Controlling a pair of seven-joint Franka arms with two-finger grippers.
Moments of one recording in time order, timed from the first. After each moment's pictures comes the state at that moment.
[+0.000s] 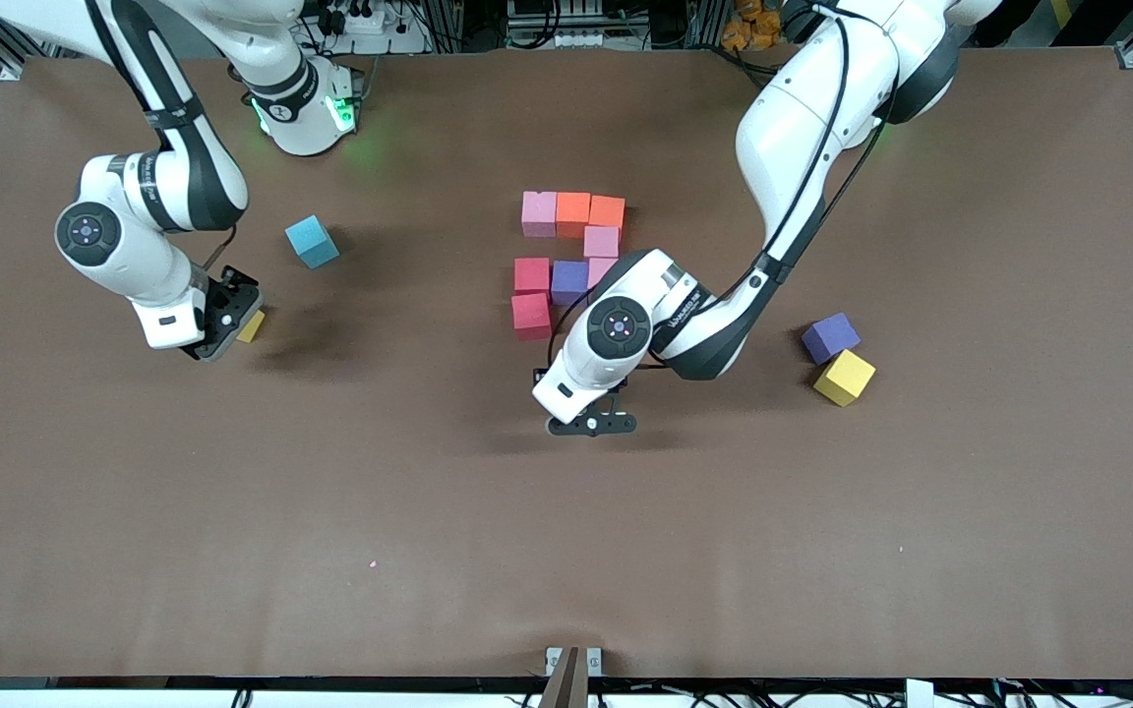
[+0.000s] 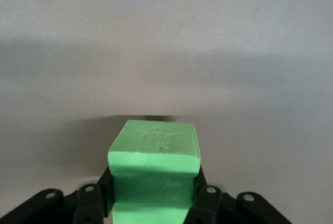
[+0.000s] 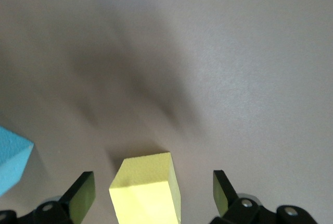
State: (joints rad) left arm -0.49 0.96 -0.32 -1.16 0.04 2.14 -0.78; right arm -0.27 0.11 0.23 -2.42 -0.15 2.44 -1.00
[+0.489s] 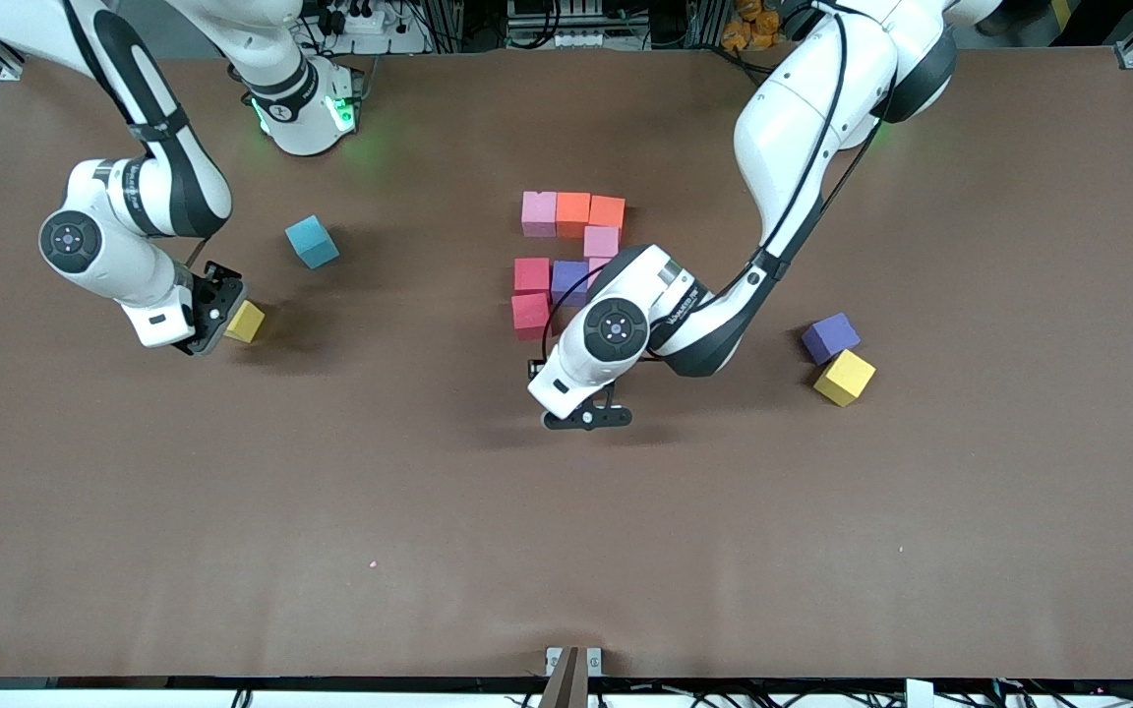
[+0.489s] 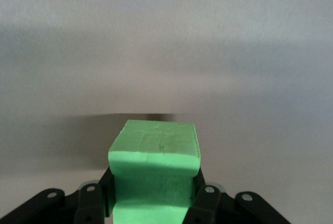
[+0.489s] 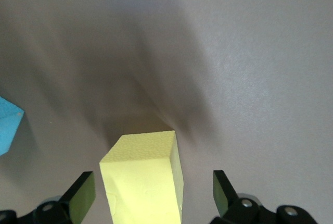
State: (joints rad) left arm -0.50 0.96 -0.32 -1.15 0.02 2.07 -0.77; right arm -0.35 0.16 0.23 -2.44 -0.16 2.46 -1.10
